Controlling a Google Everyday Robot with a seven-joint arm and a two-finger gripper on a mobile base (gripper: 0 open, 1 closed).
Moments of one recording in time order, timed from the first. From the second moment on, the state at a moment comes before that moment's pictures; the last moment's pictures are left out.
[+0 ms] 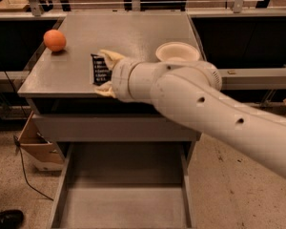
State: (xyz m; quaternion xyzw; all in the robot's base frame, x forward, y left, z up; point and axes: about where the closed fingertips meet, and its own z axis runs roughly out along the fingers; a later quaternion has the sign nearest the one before) arm 0.563 0.101 0.910 -0.64 0.50 -0.05 0.57
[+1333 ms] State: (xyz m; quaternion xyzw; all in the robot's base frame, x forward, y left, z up) arm 0.655 0.141 0.842 -0.67 0.50 0.02 0.55
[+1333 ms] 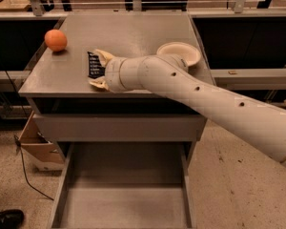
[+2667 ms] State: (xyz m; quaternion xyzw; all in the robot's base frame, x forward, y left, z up) arm 0.659 0.142 0.859 -0.67 0.50 0.03 0.55
